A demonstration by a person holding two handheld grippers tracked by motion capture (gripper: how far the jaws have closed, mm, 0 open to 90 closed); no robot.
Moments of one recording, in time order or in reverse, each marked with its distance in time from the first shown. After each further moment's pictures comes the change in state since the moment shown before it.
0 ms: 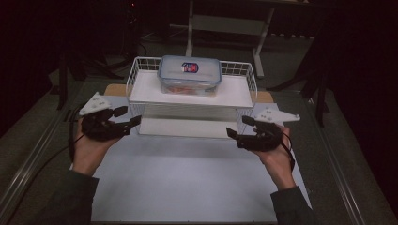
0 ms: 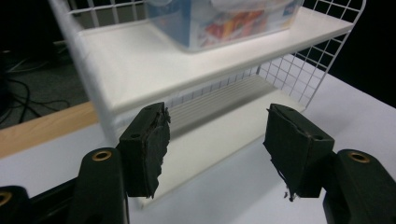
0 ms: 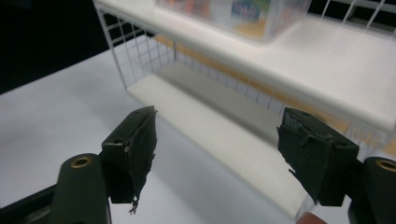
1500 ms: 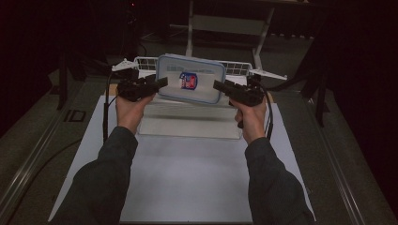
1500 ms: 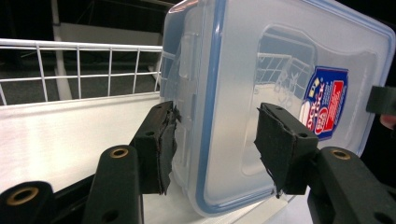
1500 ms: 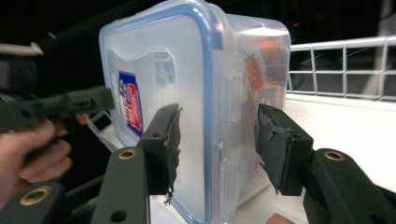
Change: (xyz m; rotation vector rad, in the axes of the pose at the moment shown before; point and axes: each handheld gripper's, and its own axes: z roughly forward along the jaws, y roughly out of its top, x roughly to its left) left arm 0.017 0.070 0.100 -0.130 -0.082 -0.217; right arm -0.055 0.068 0.081 -0.217 0.171 0.382
